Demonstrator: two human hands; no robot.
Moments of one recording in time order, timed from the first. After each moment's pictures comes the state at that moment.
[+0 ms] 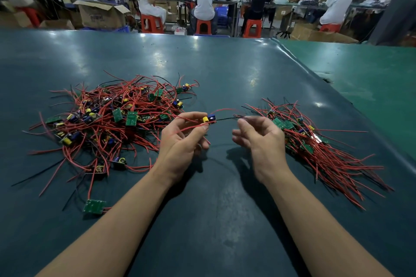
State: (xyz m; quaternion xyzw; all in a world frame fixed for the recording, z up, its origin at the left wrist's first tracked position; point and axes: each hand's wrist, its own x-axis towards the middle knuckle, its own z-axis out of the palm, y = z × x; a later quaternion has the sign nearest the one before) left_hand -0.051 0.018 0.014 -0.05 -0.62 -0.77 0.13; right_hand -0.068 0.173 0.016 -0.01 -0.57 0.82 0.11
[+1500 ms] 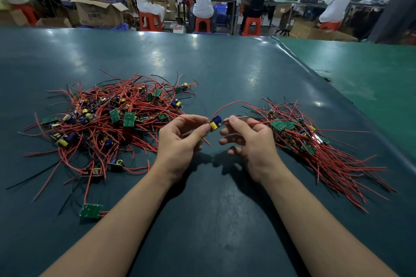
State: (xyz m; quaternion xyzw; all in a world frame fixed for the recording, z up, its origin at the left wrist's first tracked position) left_hand -0.058 0.018 0.011 -0.04 -0.62 -0.77 0.15; right_hand -0.070 0.166 0.021 0.03 -0.60 0.80 0.00
